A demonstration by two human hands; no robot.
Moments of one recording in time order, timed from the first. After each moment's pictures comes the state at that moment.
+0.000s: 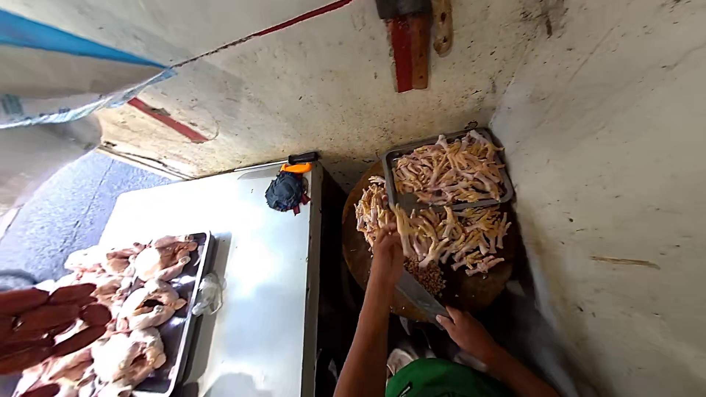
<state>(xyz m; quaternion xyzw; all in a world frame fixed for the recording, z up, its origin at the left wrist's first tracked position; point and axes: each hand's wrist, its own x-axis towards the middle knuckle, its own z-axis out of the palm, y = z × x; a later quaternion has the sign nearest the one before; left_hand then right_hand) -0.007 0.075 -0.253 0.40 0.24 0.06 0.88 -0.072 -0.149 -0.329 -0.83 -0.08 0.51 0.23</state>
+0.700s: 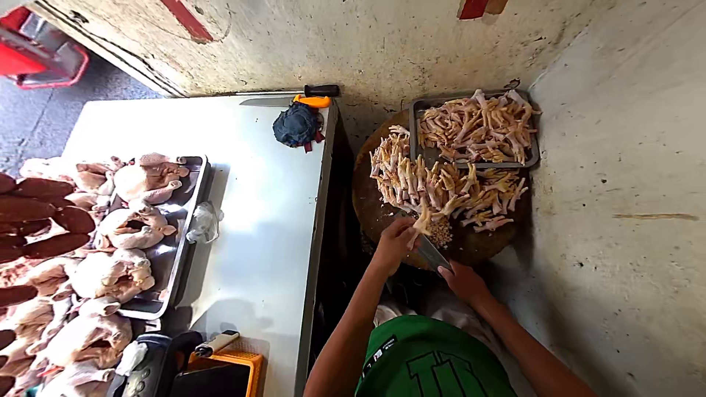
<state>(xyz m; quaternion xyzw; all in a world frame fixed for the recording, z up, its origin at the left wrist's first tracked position) -0.125 0.092 -0.266 0.56 0.24 -0.09 0.78 -0.095 -0.127 -0.308 -0.87 -0.07 0.46 0.16</state>
